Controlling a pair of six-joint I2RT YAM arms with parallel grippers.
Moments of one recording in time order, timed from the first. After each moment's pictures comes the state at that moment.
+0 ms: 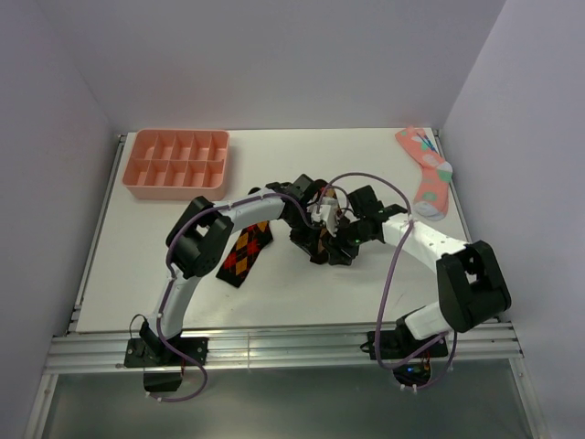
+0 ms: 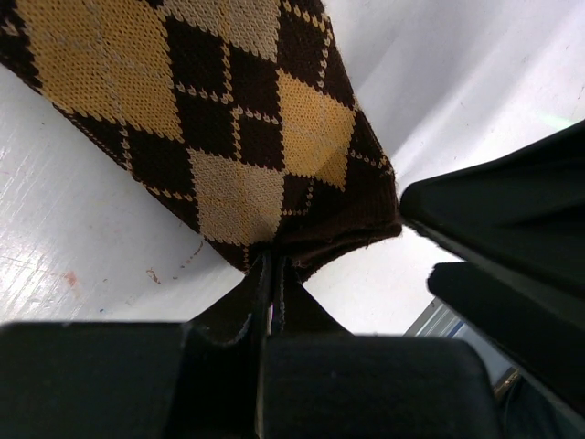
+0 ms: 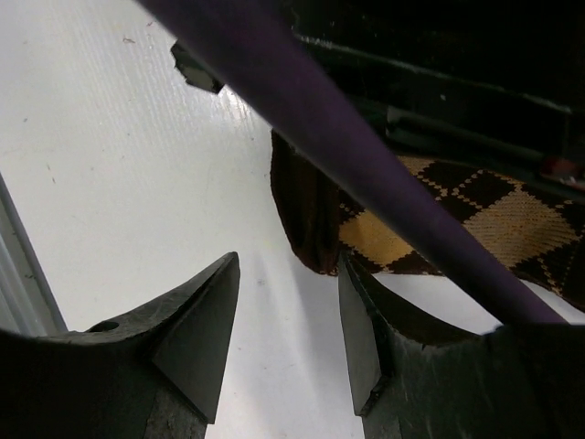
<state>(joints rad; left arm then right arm) -0.79 2.21 1.66 -0.65 0.53 -0.21 0.38 1.44 0.83 -0.56 -0.60 -0.71</state>
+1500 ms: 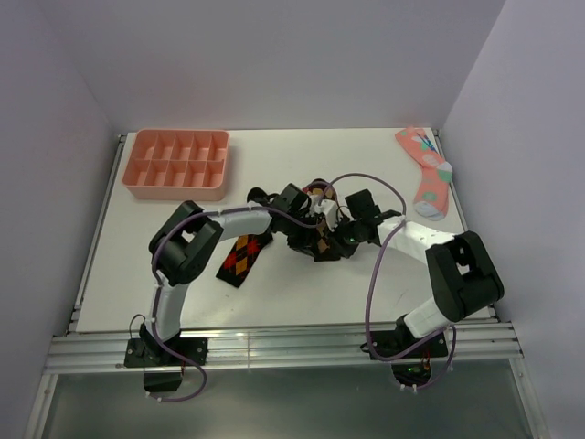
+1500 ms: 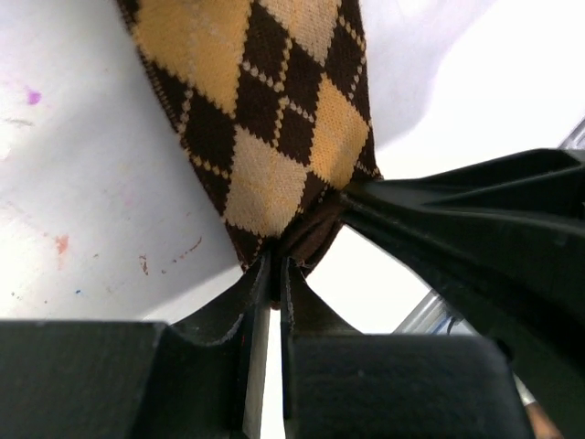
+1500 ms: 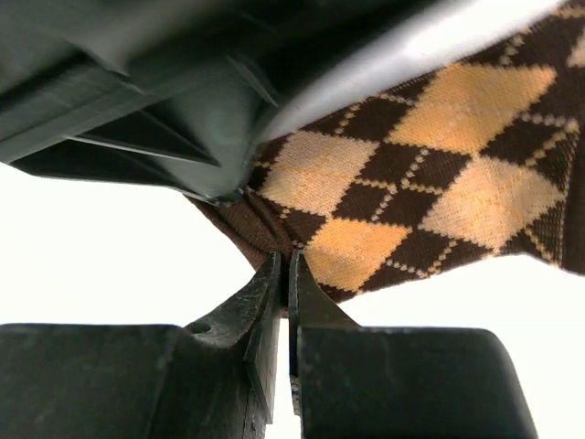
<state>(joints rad) -0.78 2.08 1.38 -0.30 0.49 -0.56 0.40 1.51 0.76 -0.33 -0.44 -0.45</state>
